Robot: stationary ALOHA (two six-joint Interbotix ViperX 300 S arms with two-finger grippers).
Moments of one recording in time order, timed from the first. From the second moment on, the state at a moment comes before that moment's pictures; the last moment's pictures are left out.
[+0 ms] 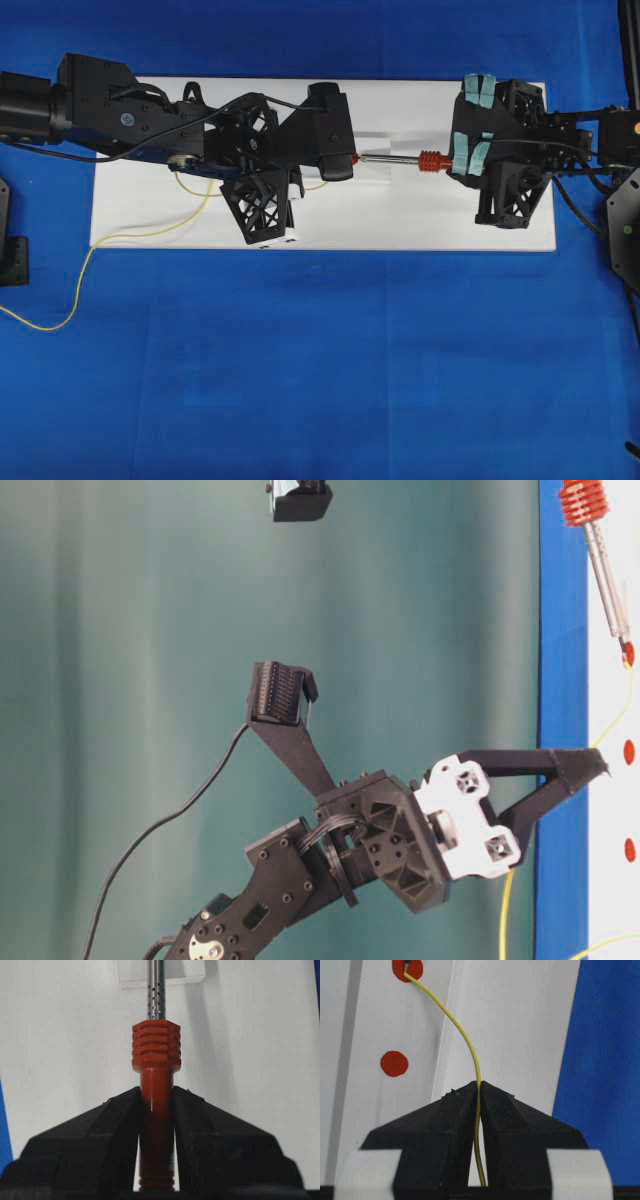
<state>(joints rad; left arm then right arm) 0.08 0.13 0.38 0.01 0.46 -0.09 -0.19 -0.31 0.96 -0.20 0.32 0.25</state>
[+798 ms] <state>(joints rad) 0.08 -0.01 0.43 0.01 0.46 -0.04 -0.19 -0.31 0.96 -0.20 0.32 0.25</state>
